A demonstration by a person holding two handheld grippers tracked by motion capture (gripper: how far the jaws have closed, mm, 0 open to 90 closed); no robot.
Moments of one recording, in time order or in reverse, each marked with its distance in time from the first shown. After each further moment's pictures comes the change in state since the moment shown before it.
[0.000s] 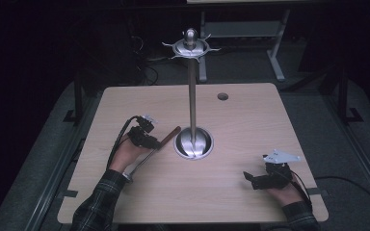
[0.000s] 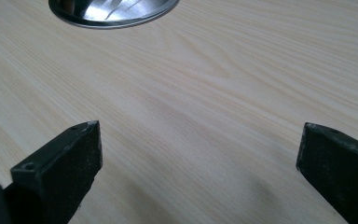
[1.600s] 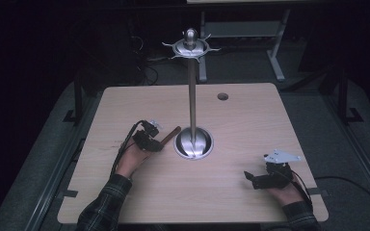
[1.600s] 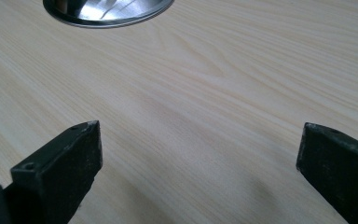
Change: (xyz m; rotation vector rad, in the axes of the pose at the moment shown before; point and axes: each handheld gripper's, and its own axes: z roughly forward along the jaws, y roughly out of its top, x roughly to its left) left arm -0.009 -0.002 0.023 0.007 0.081 0.027; right arm -0.001 0.000 0.000 -0.001 -0.012 0.005
